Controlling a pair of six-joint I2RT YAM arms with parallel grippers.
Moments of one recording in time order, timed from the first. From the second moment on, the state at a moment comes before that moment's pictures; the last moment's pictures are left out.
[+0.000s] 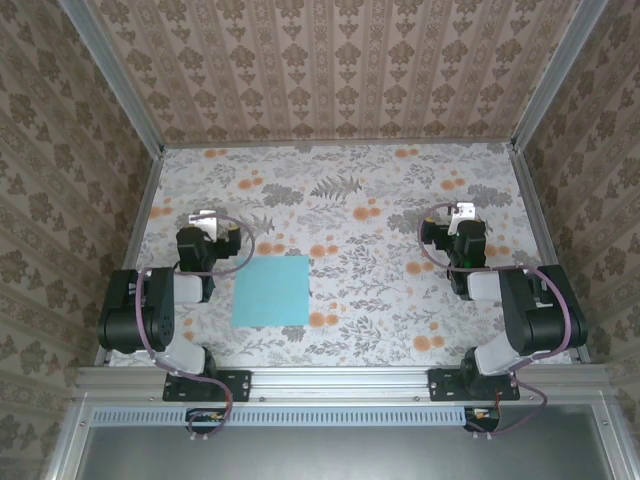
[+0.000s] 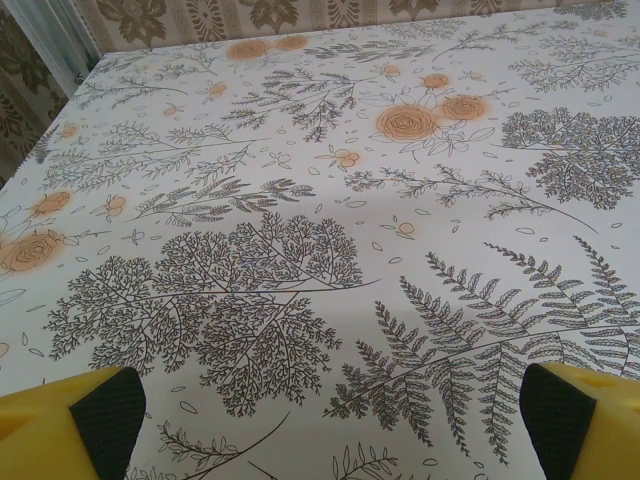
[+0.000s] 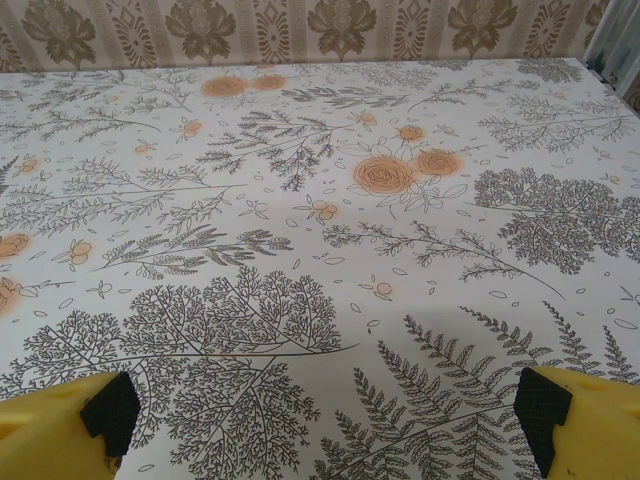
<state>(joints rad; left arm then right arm) -0.02 1.55 0.39 0.77 0.02 0.09 0.02 1.53 0.41 0.75 0.12 0.03</state>
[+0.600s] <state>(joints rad) -0.02 1.55 0.39 0.76 0.02 0.09 0.02 1.53 0.41 0.75 0.12 0.03</state>
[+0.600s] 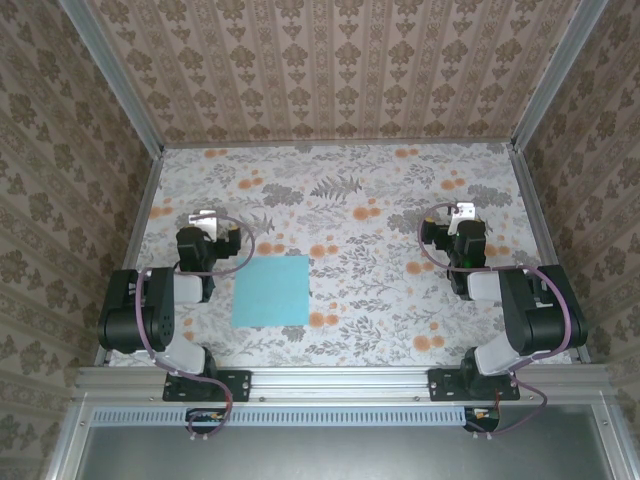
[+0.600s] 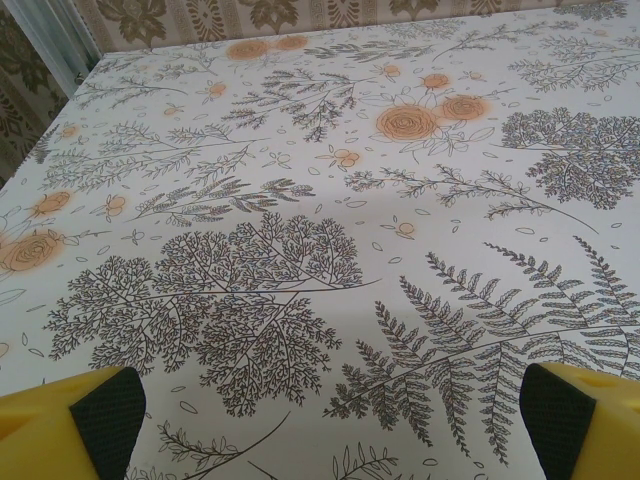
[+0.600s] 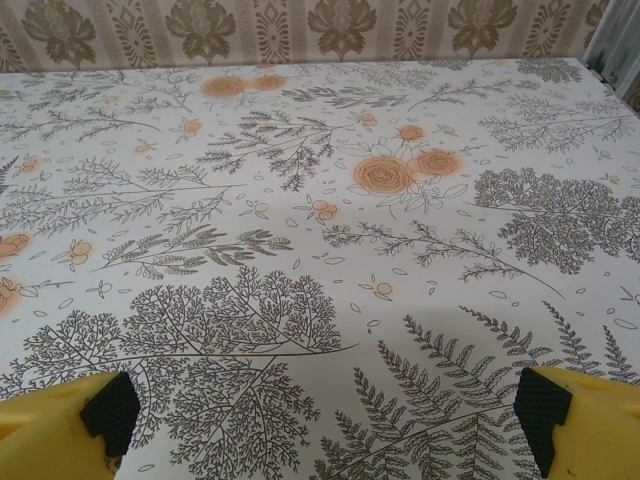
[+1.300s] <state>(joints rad) -0.05 1.13 0.72 -0.03 -0.11 -0.15 0.02 1.06 0.54 0.21 0.15 0.22</state>
